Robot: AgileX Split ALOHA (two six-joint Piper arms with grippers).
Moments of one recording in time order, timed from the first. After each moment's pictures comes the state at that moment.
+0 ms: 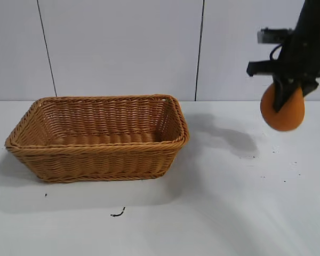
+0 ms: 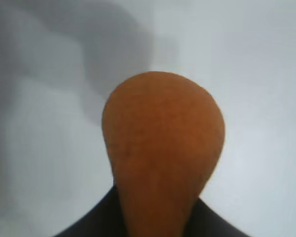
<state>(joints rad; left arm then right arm) -0.03 -0.01 -0.50 0.01 1.06 -0.04 0.08 2.00 -1.80 0.02 1.14 -0.01</state>
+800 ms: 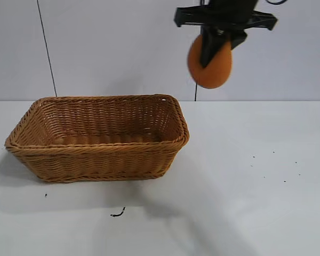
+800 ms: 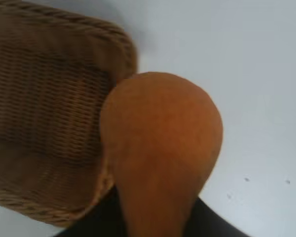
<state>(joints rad) -0.03 -0.01 -0.50 0.01 1.06 -0.04 0.61 2.09 -1.86 0.03 0.86 0.07</state>
